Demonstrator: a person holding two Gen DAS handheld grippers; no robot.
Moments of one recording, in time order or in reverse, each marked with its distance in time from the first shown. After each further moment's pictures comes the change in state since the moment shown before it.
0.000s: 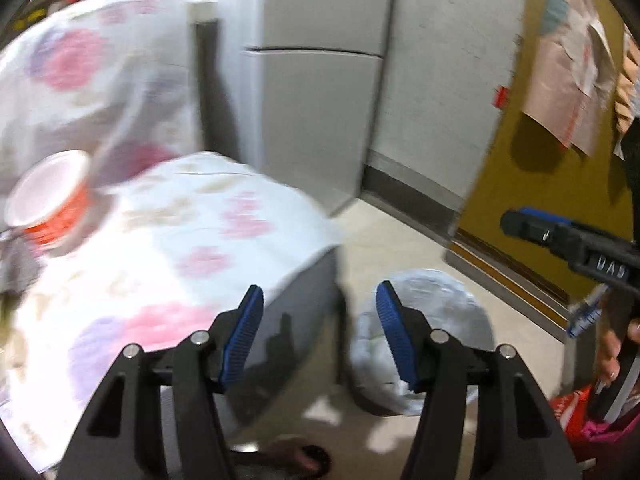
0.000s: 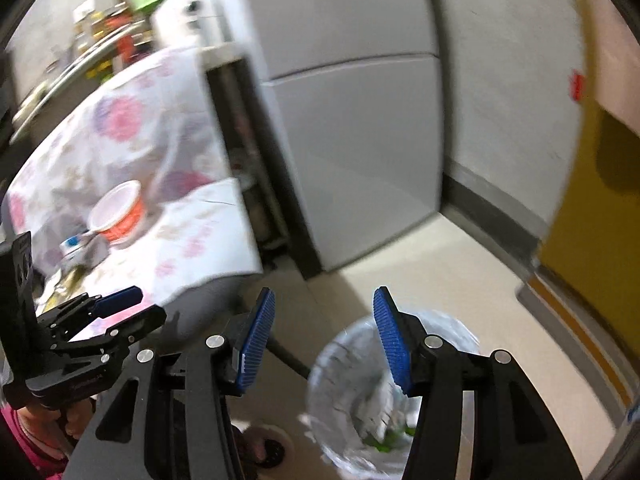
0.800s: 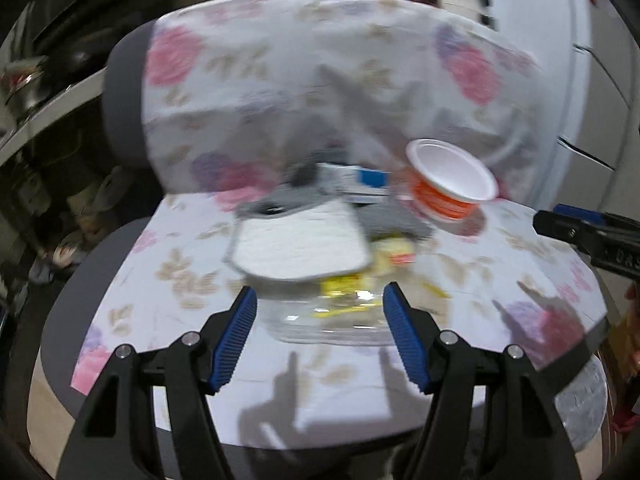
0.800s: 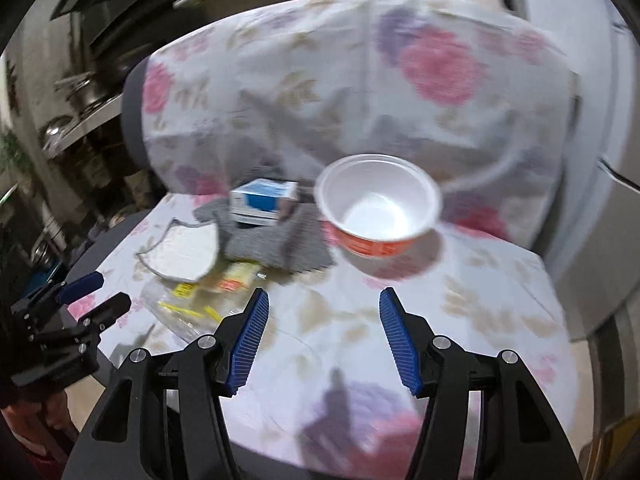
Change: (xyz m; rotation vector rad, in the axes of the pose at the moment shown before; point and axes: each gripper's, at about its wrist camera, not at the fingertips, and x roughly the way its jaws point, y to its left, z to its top) left arm -0.174 0.272 -0.078 -0.471 -0.052 0.611; right arm 0.088 0.339 0.047 -0.501 0.126 0.431
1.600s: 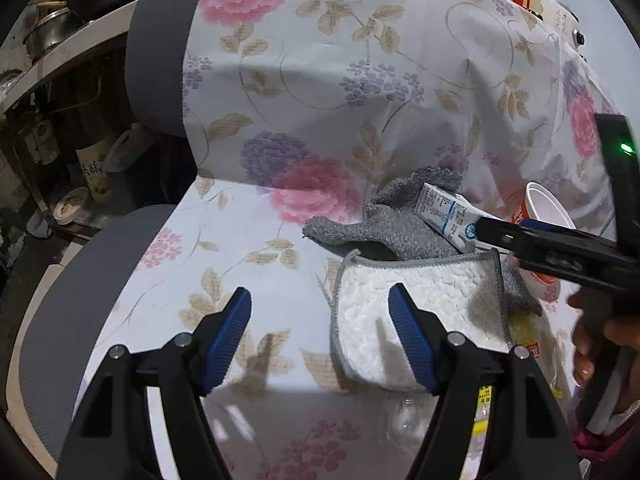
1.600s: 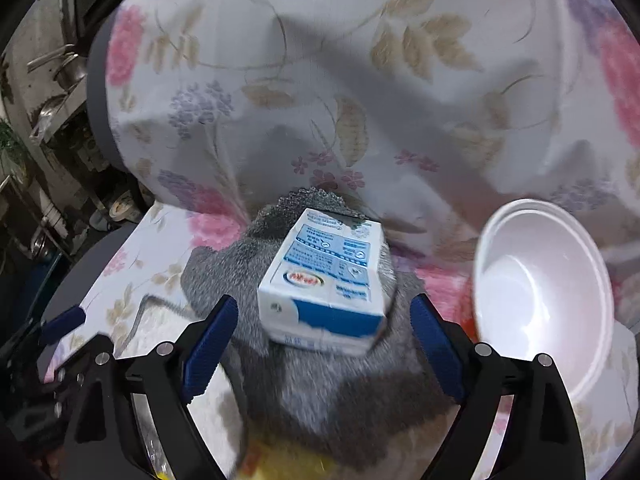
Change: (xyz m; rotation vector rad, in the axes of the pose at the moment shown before) left arm 0.096 0.088 0.044 -0.166 0.064 0.020; right arm 0.184 0.069 0.096 -0.014 0.133 0.045
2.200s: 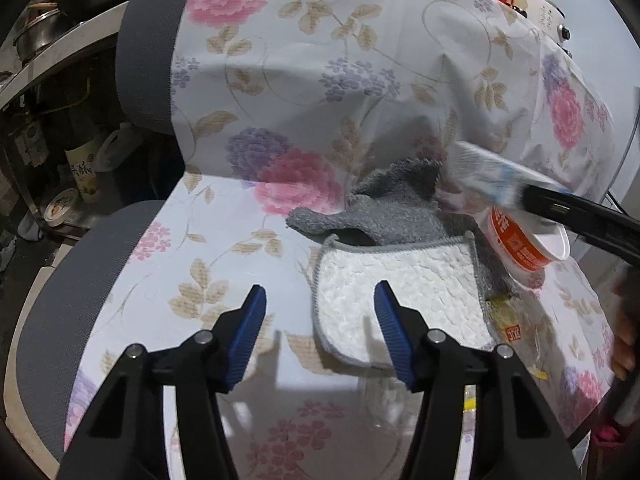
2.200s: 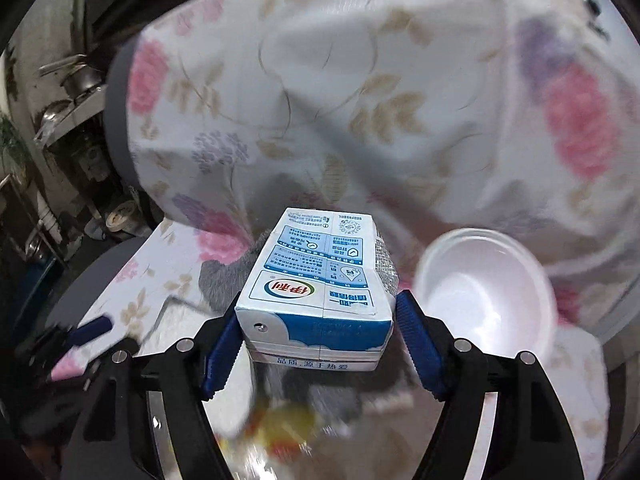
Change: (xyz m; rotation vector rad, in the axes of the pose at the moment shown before) left arm -0.010 -0.008 -0.007 0.022 0.018 -0.047; right arm -0.084 -0.004 -0.016 -0.042 -0.113 -0.060
